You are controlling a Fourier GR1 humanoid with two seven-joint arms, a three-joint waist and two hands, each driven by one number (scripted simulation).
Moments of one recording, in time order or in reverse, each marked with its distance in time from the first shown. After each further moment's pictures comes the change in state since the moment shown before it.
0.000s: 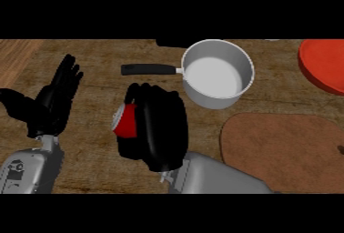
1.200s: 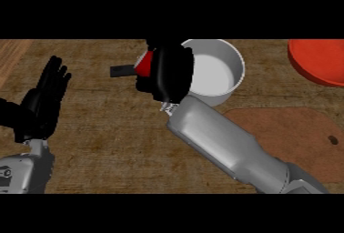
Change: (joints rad) left arm 0.035 0.016 0.044 -0.031 0.005 0.001 -0.015; right arm -0.255 -0.005 -0.134 0.505 0.071 -0.246 0.025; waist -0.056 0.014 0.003
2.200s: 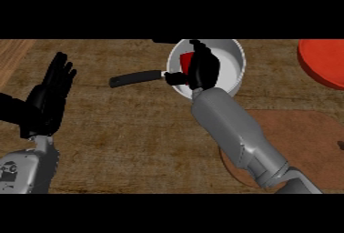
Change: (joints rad) left arm -0.031 -0.017 -0.009 0.010 -0.010 -0.011 -0.005; right arm 0.028 0.010 -0.227 0.433 -0.356 -0.193 -0.366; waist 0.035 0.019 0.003
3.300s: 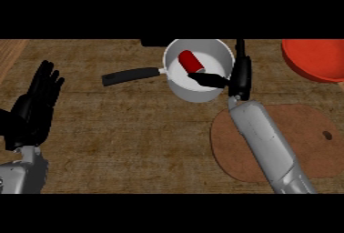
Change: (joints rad) left arm 0.077 0.007 0.043 -0.064 0.002 0.001 0.032; right arm 0.303 -0.079 -0.280 -0.352 -0.555 0.021 -0.680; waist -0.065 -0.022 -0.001
